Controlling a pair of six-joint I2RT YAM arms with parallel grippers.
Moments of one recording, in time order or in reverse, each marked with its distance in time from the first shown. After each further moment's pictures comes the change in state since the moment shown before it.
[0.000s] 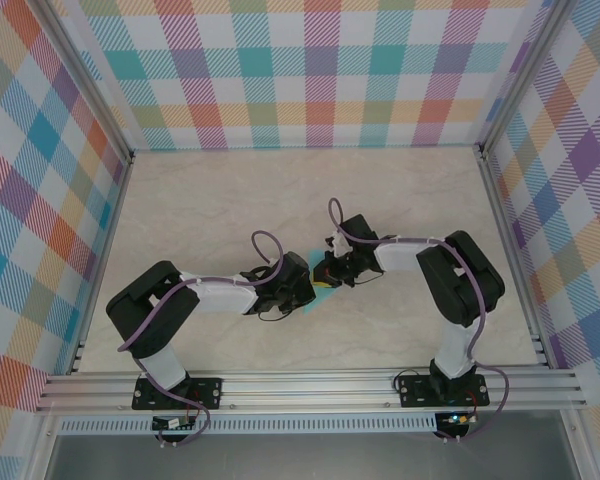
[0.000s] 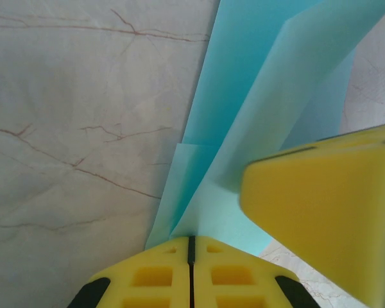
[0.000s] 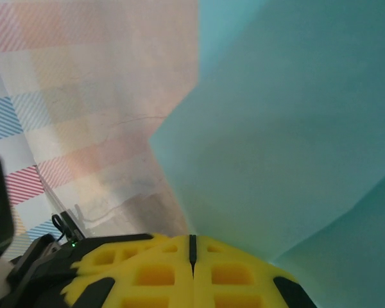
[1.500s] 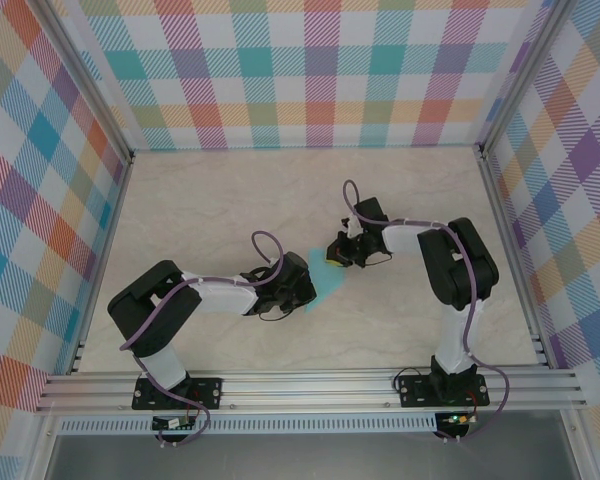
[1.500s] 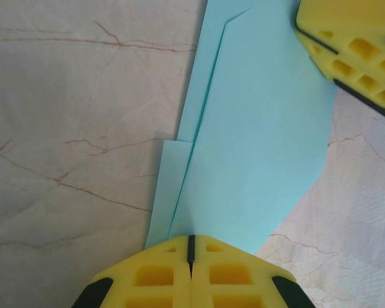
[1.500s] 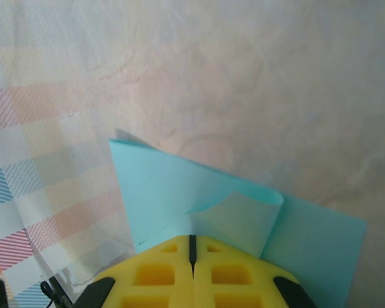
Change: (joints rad) left arm 0.000 0.012 -0.014 0.053 0.003 0.001; right arm -0.151 0.109 0.150 -0.054 0.077 -0.066
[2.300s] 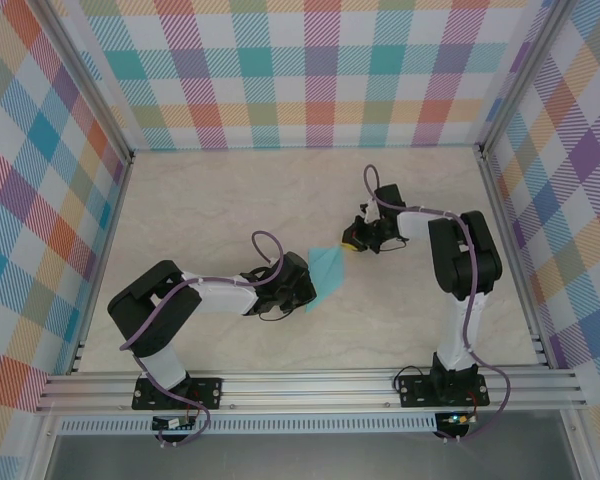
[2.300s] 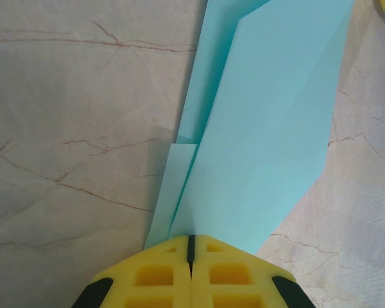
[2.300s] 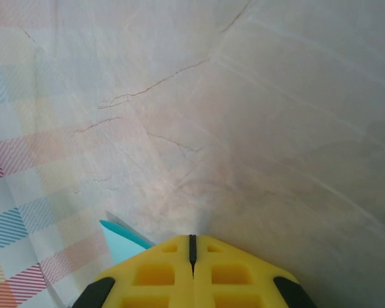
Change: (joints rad) left arm 0.000 0.000 0.000 0.000 0.000 0.003; right arm -0.135 0.040 0.104 -0.074 -0.026 -0.048
